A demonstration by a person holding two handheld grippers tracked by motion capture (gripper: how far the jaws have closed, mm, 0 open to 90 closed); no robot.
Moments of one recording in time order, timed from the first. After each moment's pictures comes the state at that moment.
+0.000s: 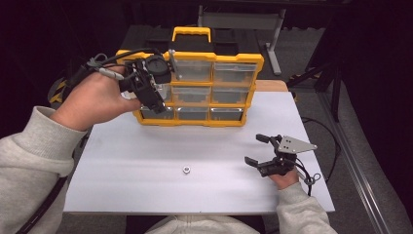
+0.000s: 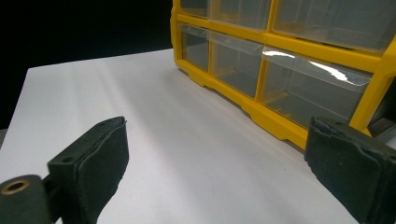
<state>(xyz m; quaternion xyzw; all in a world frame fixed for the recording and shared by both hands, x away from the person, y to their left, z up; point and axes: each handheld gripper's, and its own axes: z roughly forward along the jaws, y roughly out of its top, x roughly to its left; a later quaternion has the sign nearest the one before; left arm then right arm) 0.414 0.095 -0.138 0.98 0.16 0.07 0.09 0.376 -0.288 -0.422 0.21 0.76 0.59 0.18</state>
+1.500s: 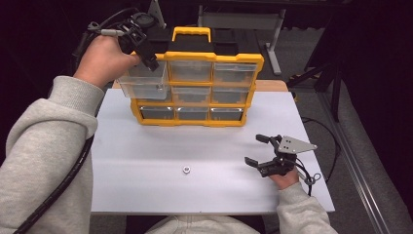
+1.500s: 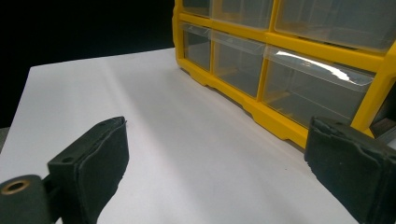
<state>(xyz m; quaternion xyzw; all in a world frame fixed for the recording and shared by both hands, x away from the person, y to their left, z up) 0.518 0.121 -0.136 0.91 0.38 0.09 0.13 0.376 -0.289 -0.422 0.20 0.76 0.58 0.18</state>
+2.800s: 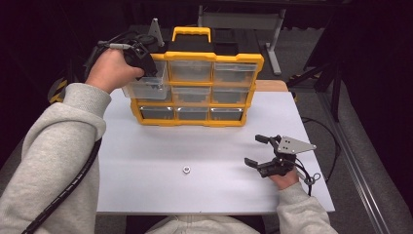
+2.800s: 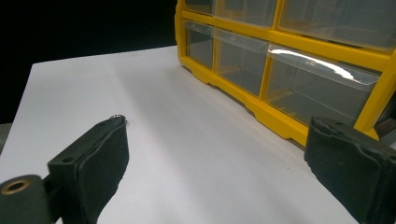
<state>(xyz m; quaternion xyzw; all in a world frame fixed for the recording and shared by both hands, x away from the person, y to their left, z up) 0.547 0.130 -0.186 0.89 0.44 -0.01 0.09 0.376 -0.288 -0.423 0.20 0.77 0.58 0.18</state>
